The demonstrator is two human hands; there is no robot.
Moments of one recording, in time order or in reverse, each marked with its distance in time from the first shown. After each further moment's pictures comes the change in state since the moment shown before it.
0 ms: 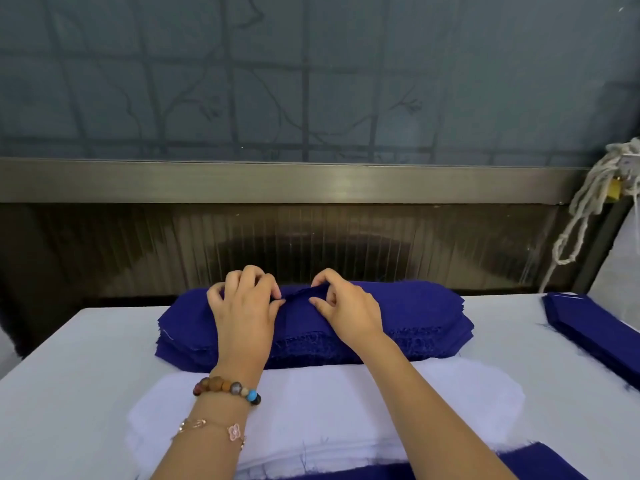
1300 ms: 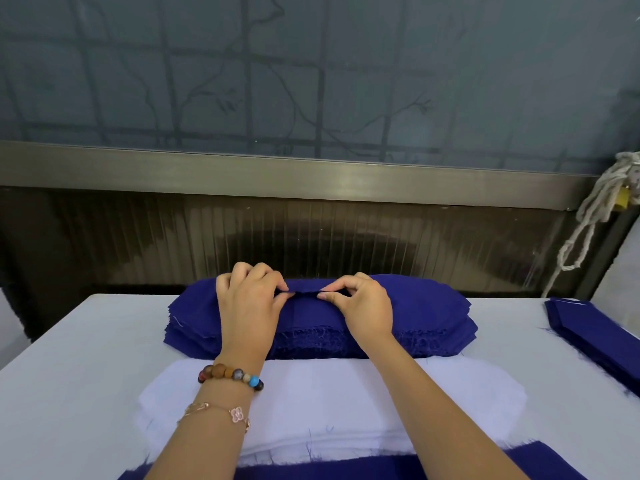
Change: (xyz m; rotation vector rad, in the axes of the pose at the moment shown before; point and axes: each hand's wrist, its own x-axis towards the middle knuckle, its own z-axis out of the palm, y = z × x) left_hand 0.001 -0.007 -0.002 -0.036 0.111 0.067; right_hand -0.009 -0.007 -0.004 0.275 0.165 0.198
